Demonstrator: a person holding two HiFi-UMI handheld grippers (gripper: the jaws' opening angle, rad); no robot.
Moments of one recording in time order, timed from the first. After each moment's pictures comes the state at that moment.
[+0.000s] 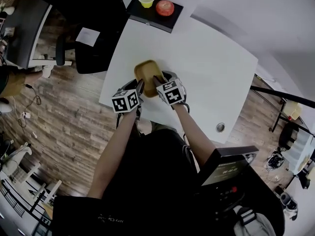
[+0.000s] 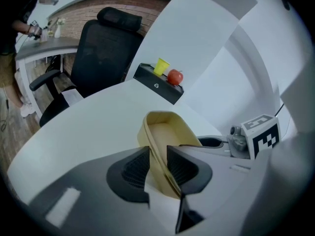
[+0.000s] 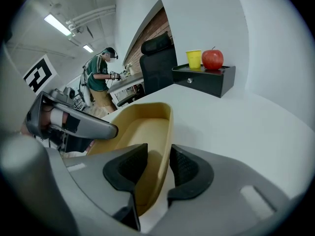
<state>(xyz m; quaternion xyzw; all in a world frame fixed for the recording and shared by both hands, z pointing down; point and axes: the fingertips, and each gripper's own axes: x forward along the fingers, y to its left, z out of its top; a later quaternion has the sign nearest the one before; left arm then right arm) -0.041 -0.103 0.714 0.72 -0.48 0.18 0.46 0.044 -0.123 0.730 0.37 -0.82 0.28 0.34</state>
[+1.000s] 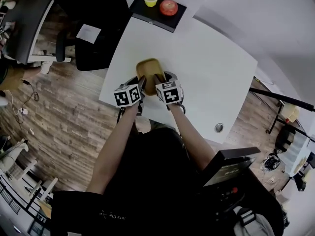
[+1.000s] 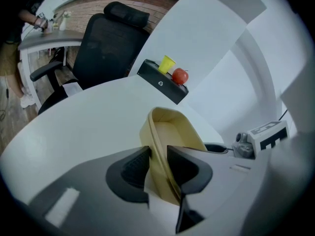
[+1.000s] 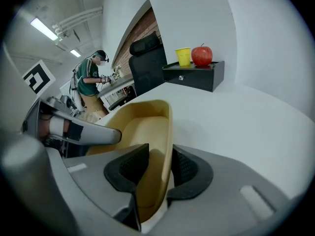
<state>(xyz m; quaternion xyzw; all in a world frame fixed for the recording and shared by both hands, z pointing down) -0.034 -0.112 0.733 0.71 -0.48 0.16 0.49 0.047 -0.125 0.741 0.42 -0.79 0.31 0.33</state>
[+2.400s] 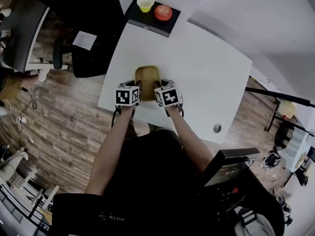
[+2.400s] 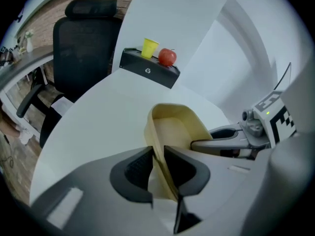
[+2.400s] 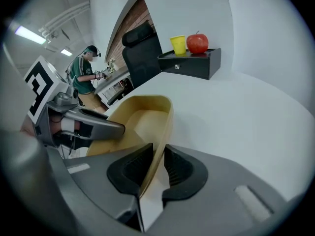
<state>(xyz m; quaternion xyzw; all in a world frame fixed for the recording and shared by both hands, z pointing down) -0.036 -0.113 0.746 0.74 -0.42 0.30 0.44 0.054 -0.111 0.740 0.41 -0.75 0.37 0.36</state>
